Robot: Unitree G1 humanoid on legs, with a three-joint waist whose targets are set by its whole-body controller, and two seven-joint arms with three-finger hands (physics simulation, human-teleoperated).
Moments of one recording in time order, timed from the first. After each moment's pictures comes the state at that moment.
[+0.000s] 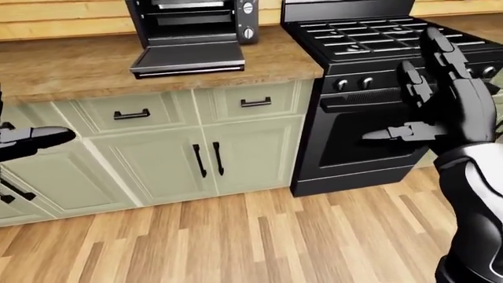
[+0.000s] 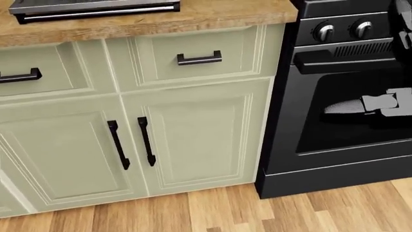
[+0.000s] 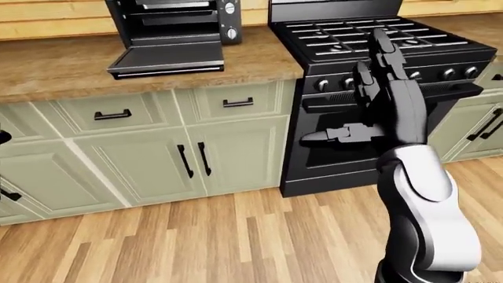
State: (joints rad) left arm -0.31 0.69 0.71 -0.35 -0.52 0.64 -0.05; right arm -0.43 -0.41 -0.38 -0.63 0.35 0.82 0.05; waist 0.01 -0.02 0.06
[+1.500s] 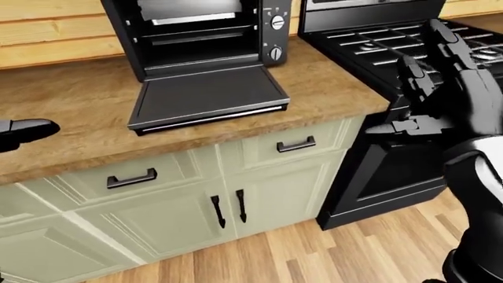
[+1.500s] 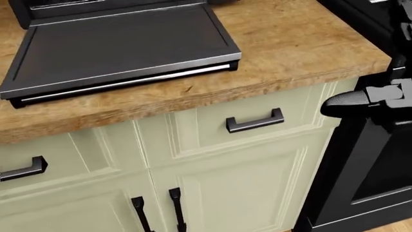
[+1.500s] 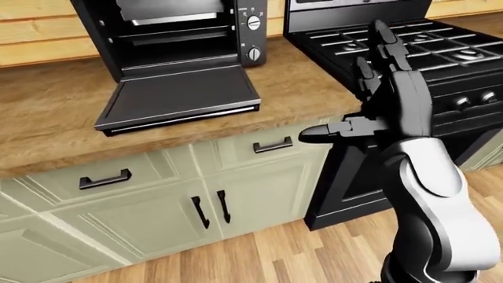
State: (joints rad) left arm -0.32 0.75 0.74 -0.32 -0.59 0.67 -0.02; right arm -0.48 -0.46 -0.39 -0.65 0.44 0.90 0.00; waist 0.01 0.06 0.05
